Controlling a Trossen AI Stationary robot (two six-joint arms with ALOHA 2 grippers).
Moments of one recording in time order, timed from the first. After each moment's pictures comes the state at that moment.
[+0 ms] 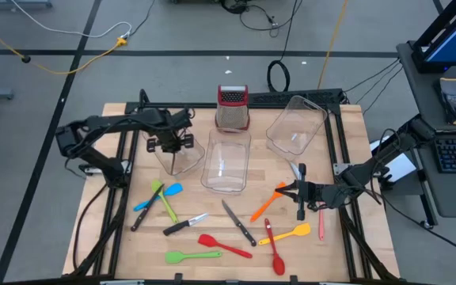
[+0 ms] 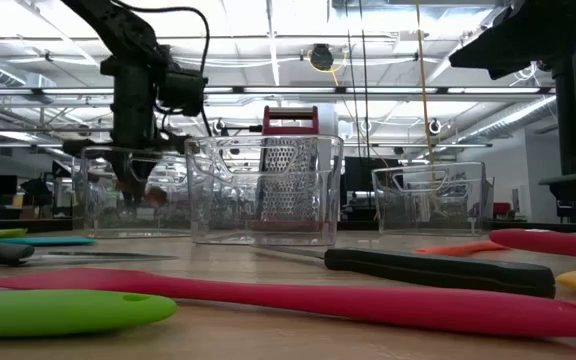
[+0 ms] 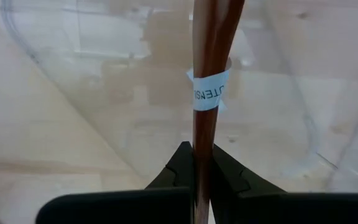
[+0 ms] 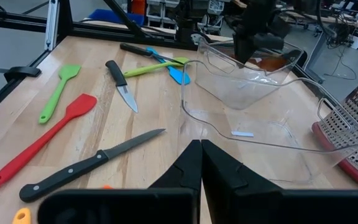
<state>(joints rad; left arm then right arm) 0.54 1.50 0.93 -0.93 0.09 -1.12 0.60 0.95 0.44 0.13 0.67 0.14</state>
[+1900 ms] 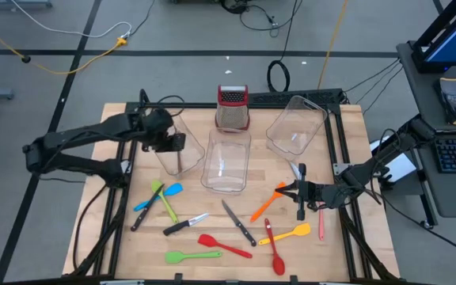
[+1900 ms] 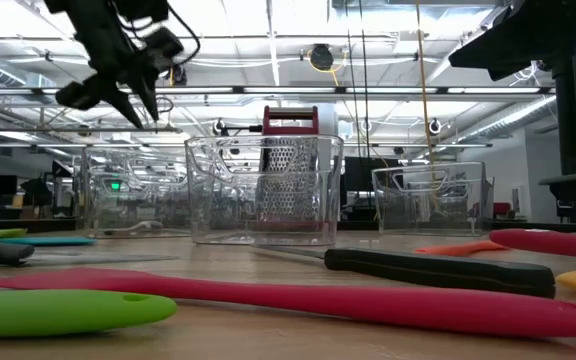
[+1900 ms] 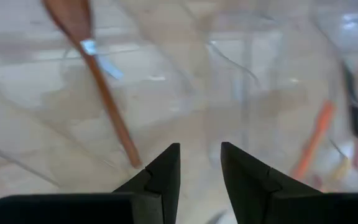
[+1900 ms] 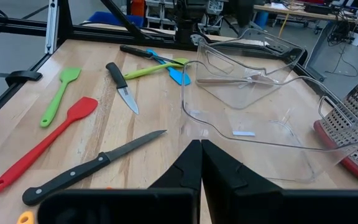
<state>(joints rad) 0.37 1.07 0.93 -0.87 0.13 -1.08 0.60 0.95 0.44 0.13 0.67 0.16</state>
